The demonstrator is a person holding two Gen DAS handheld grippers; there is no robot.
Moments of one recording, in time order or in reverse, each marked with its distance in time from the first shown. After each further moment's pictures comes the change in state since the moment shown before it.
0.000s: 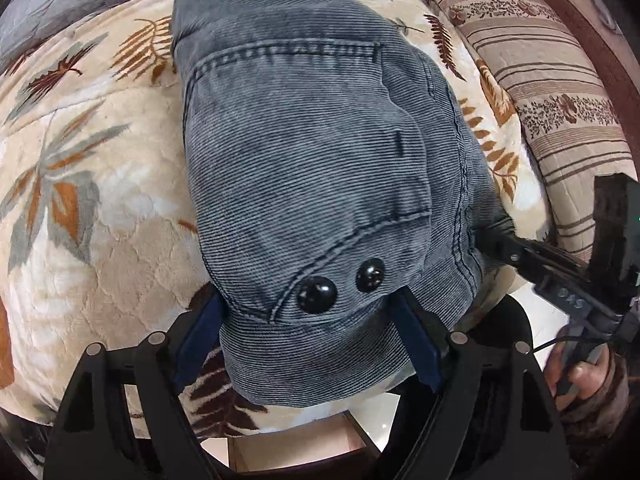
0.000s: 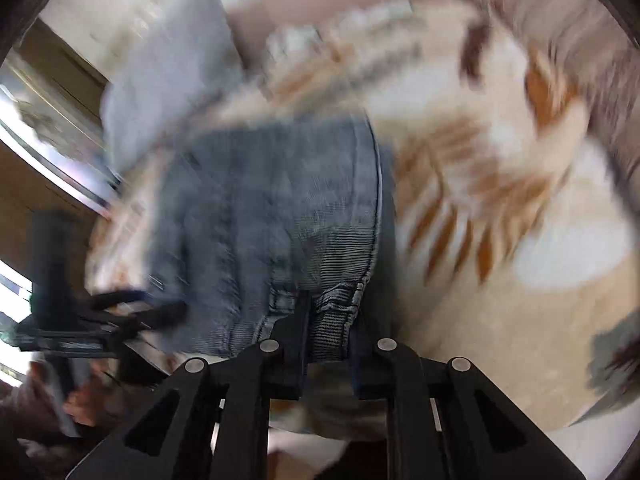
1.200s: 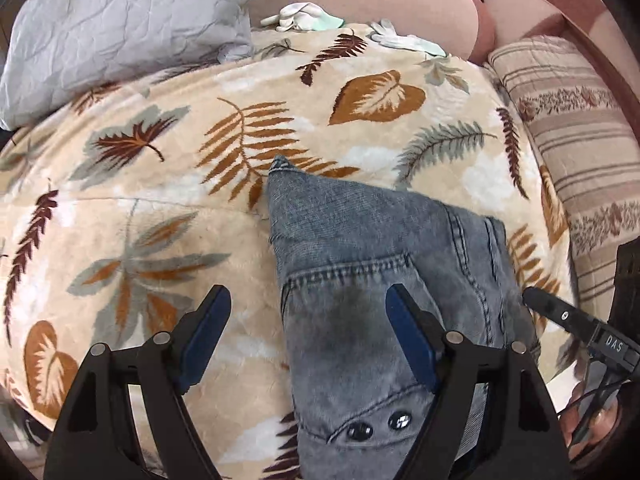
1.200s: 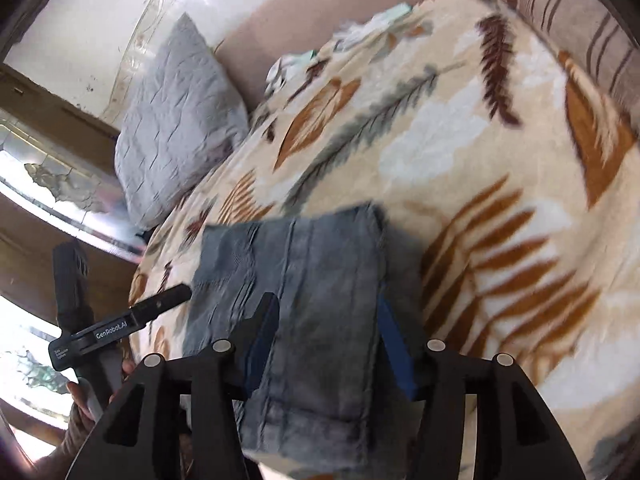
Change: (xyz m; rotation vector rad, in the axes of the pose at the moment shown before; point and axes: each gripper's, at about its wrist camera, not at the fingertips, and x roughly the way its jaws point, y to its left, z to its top) left arm -0.038 0.040 0.077 -0.128 -0.173 0.202; right arm 0.015 -0.009 0.080 0.127 -0.011 0.192
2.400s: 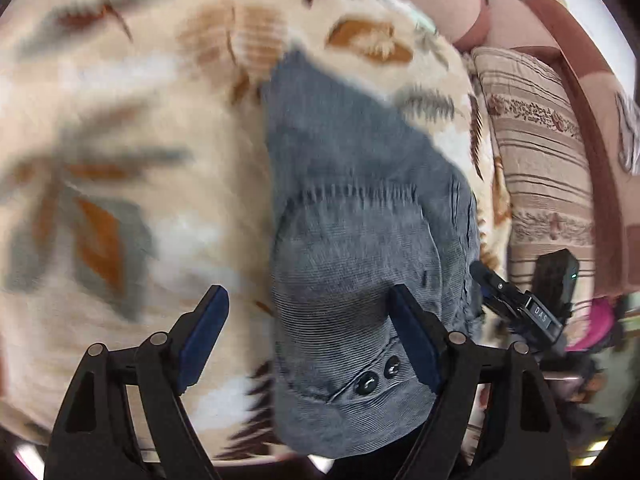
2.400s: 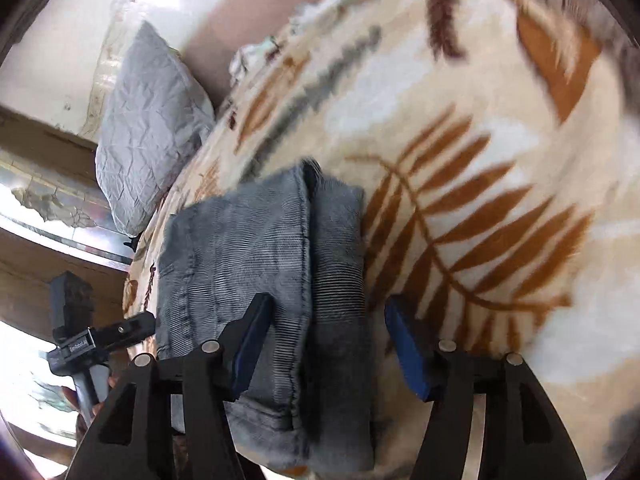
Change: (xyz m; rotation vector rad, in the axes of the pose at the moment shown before) left arm 0.048 0.046 -0.028 -0.189 0.281 -0.406; right arm 0.013 -0.039 -0.011 0.130 0.000 0.058
